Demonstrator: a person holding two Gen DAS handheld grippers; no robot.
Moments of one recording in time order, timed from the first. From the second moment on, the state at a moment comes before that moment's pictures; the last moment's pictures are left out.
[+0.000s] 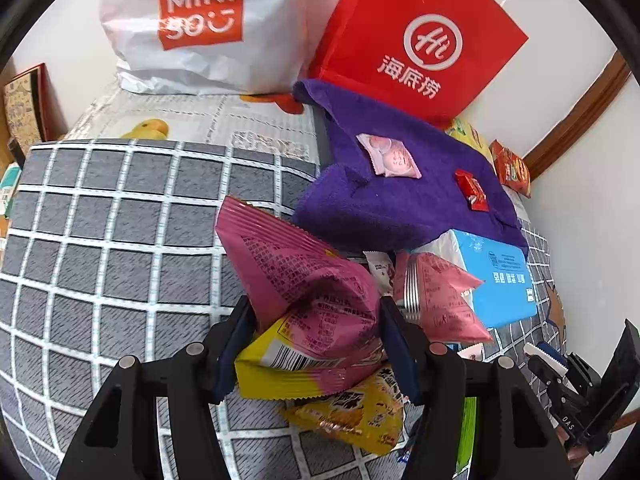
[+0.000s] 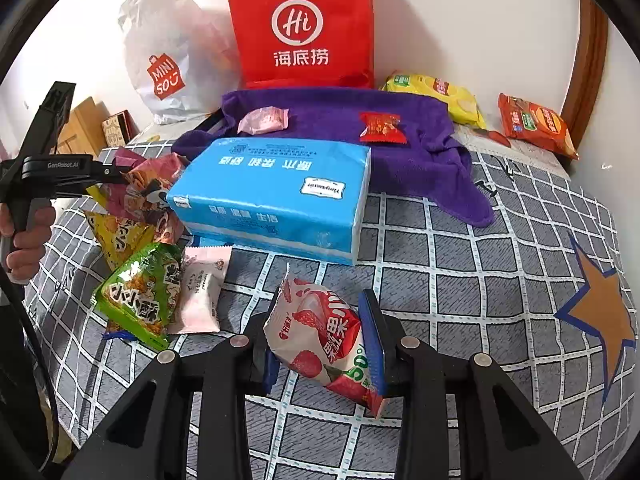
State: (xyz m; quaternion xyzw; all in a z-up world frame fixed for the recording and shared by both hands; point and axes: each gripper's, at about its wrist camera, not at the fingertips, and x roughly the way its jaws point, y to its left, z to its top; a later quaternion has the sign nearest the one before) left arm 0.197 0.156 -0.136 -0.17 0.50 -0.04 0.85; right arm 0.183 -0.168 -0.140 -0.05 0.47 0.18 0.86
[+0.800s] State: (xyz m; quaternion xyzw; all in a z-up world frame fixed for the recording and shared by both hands) left arm 0.117 0.134 -0.059 -0.17 0.43 -0.07 0.88; right arm 0.159 -0.173 -0.097 -0.03 0.44 0.15 0.88
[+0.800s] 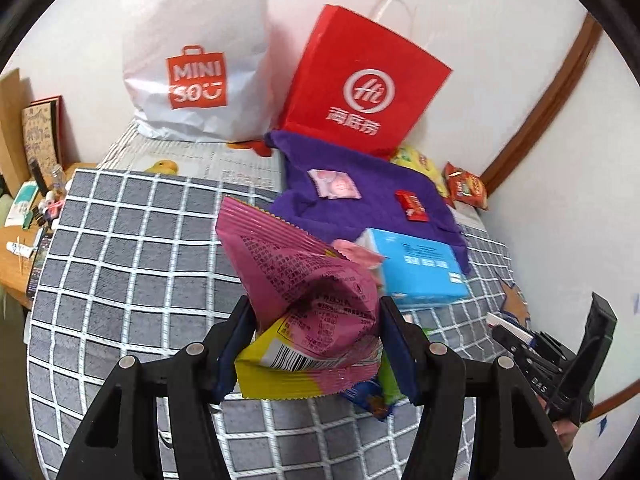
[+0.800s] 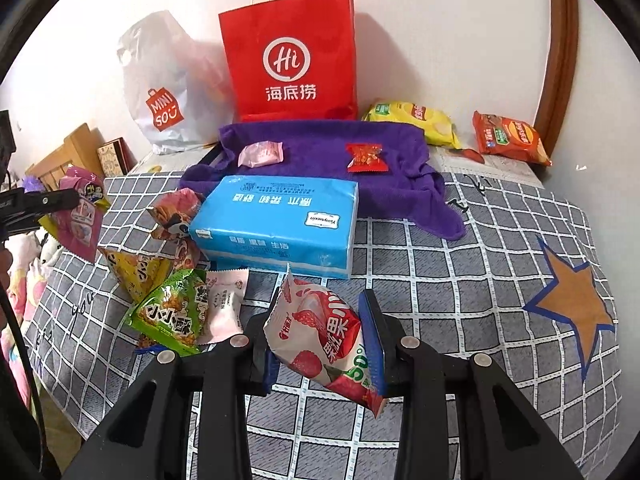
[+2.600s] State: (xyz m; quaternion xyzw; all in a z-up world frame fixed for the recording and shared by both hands) left arm 0.229 0.061 -0.036 -0.12 0.43 -0.12 0.89; right arm 0.280 -0.161 -0.049 -0.03 0.40 0.15 0.90
